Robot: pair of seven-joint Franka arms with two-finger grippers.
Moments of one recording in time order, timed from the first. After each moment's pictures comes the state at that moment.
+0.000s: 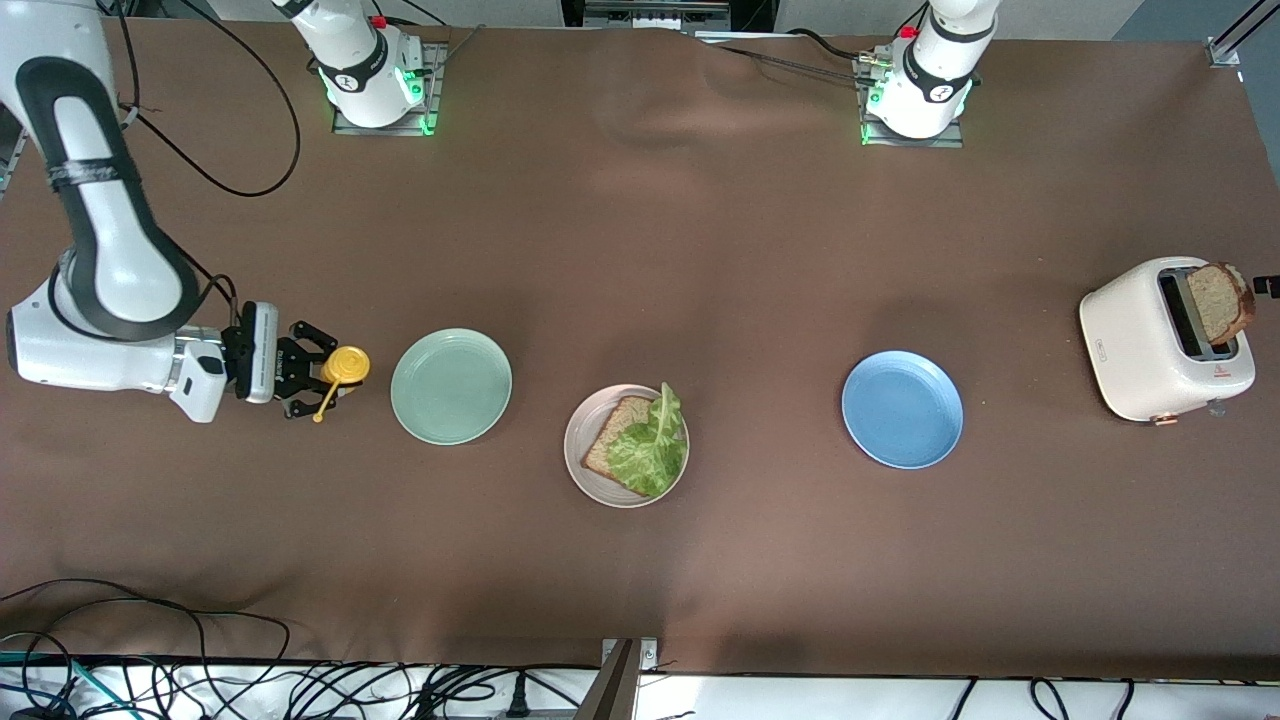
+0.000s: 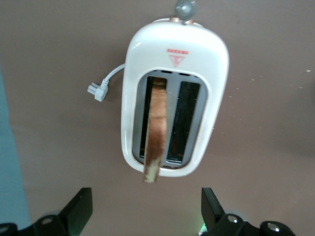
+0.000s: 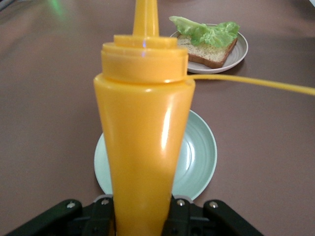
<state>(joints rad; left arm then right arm) 0.72 0.45 -0.27 -1.40 0.26 1.47 0.19 -0.34 0.54 0.27 -1.78 0.68 1.94 -2.11</state>
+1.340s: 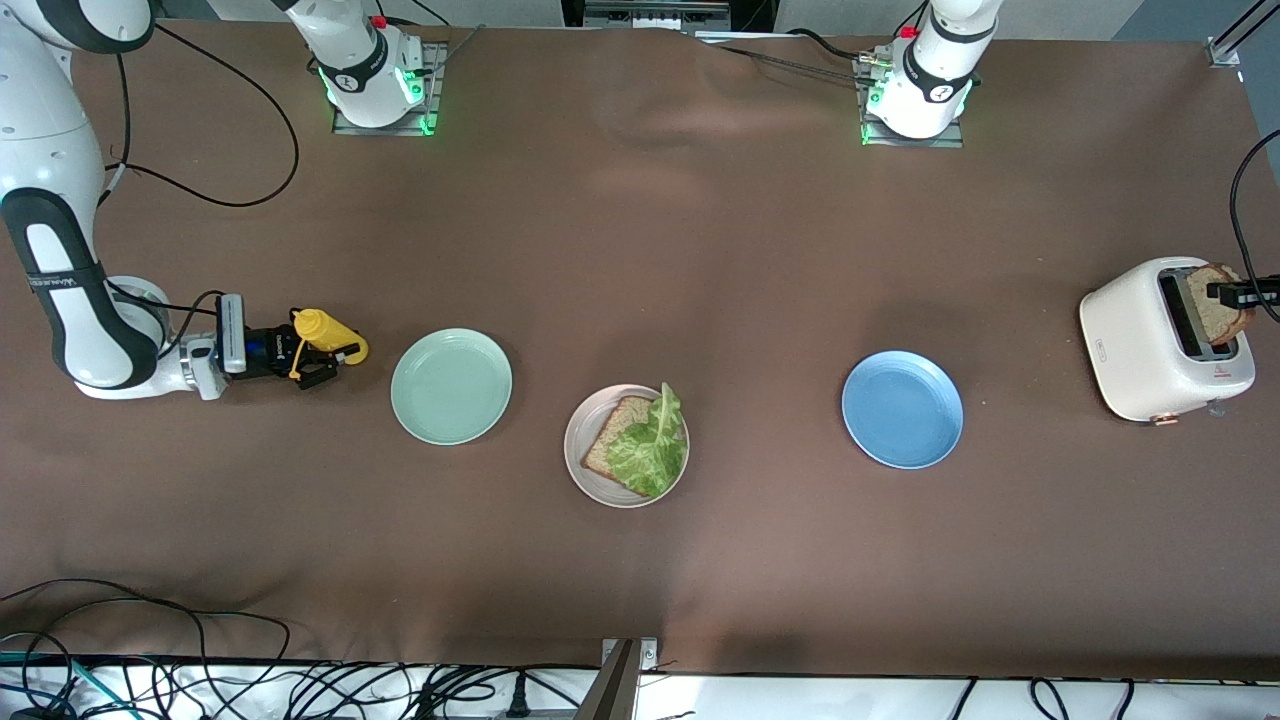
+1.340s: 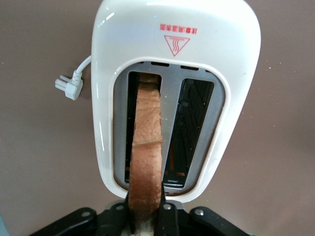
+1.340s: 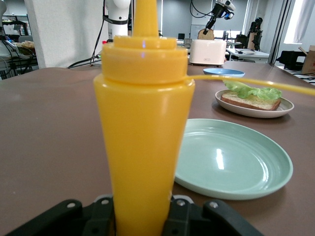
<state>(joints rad) 0.74 0.51 -0.28 -1.51 0.27 1.54 0.19 -0.51 0.89 0.22 -1.67 0.79 1.60 -2.62</state>
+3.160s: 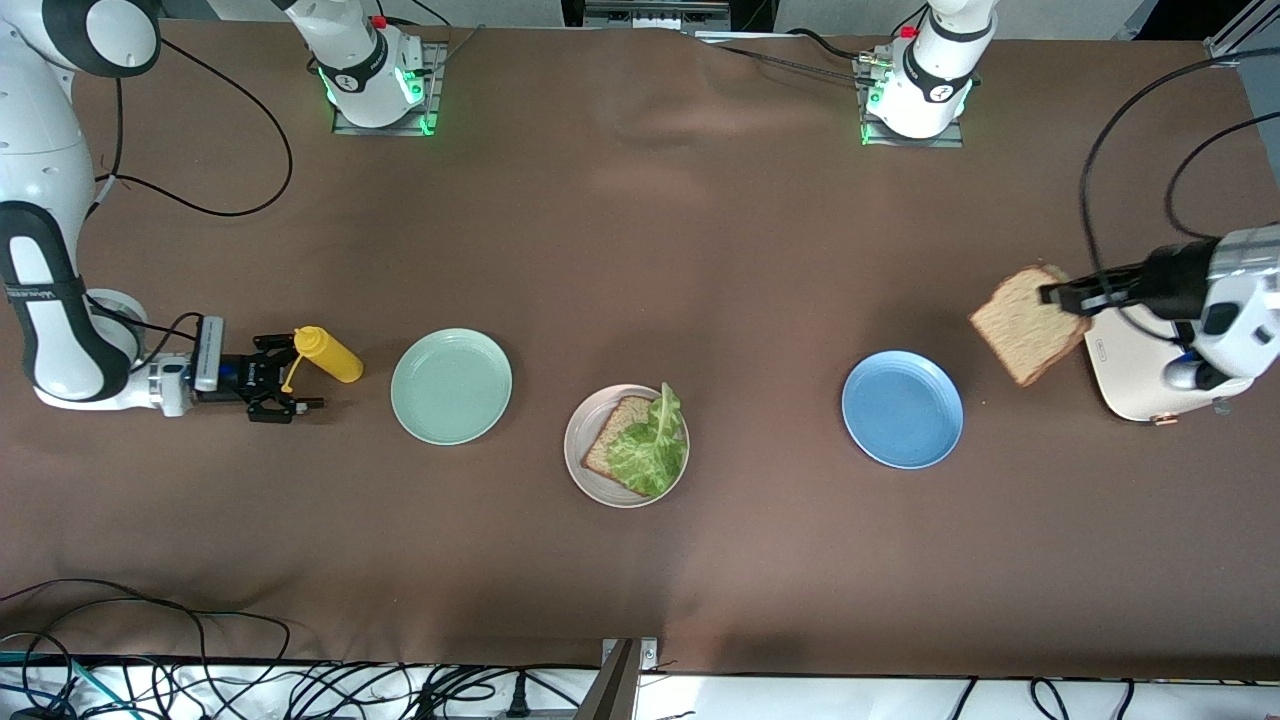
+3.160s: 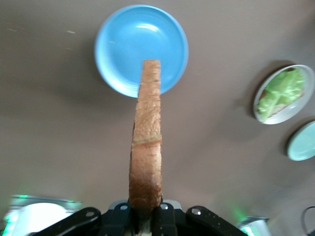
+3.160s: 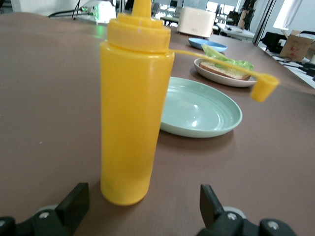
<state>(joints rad) 0.54 0.38 -0.59 -1.44 -0.26 1.47 -0.48 -0.51 0.92 0.16 -1.53 0.76 1.68 -2.70</state>
